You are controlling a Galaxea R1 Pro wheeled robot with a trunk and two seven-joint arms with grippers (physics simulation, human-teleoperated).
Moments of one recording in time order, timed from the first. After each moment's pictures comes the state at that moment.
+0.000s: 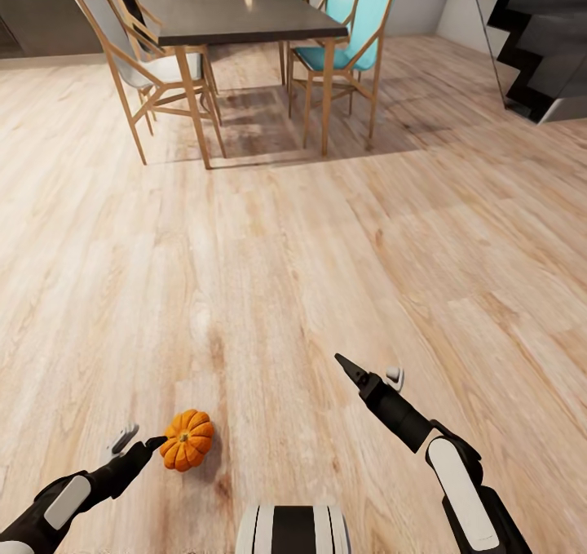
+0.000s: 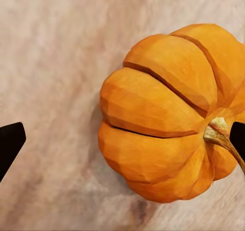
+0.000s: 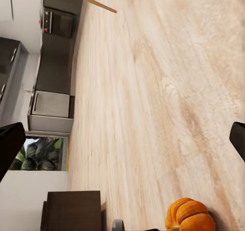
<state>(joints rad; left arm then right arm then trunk) -0.51 0.30 0.08 -0.42 0.85 0.41 -0.29 -0.26 0.00 -0.01 -1.40 -0.93 0.53 0.50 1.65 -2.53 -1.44</state>
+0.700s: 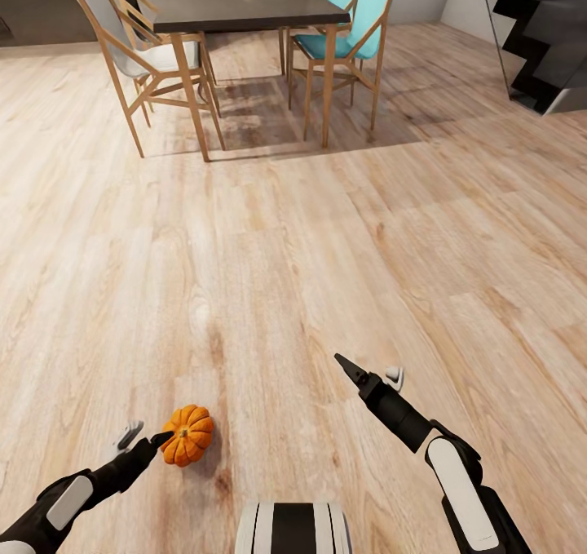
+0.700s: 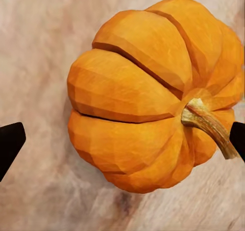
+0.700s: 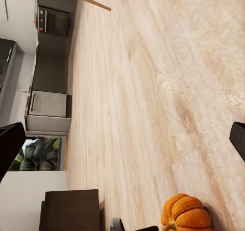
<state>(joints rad) -0.51 0.30 0.06 -0.42 0.83 0.41 -0.40 -0.26 0.00 -0.01 -1.40 -0.92 0.53 0.50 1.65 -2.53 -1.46</state>
